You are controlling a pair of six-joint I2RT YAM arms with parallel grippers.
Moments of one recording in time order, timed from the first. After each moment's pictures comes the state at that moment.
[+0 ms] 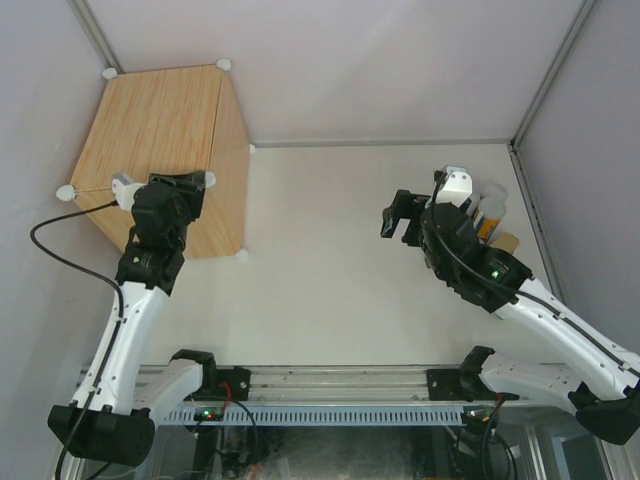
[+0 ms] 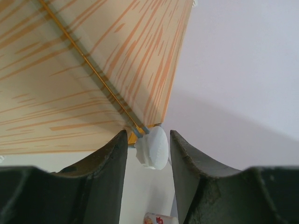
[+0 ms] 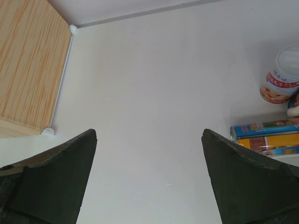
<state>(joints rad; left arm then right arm) -0.13 0.93 1.01 -0.30 -0.31 -1.21 0.81 0.97 1.10 -0.55 0.62 0.54</state>
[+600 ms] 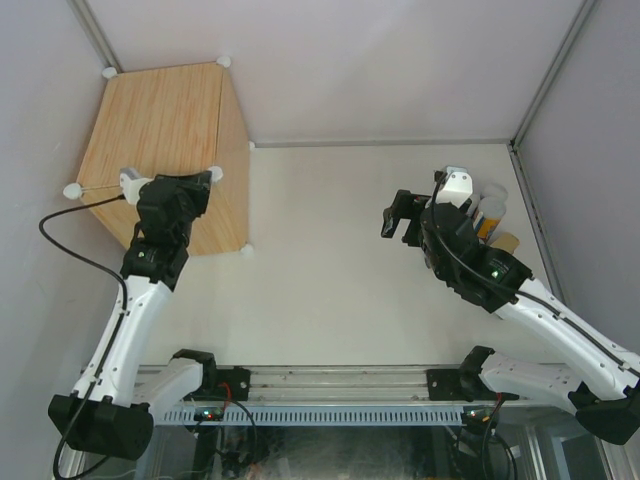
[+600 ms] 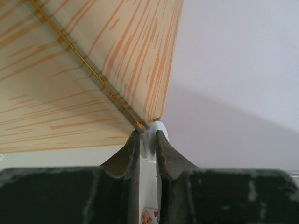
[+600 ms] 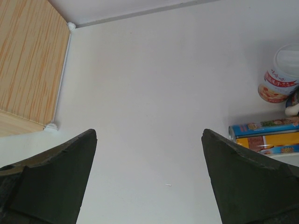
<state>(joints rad) -0.15 0.97 1.01 -0.25 -0.28 -1.21 0.81 0.97 1.10 -0.55 0.63 0.54</state>
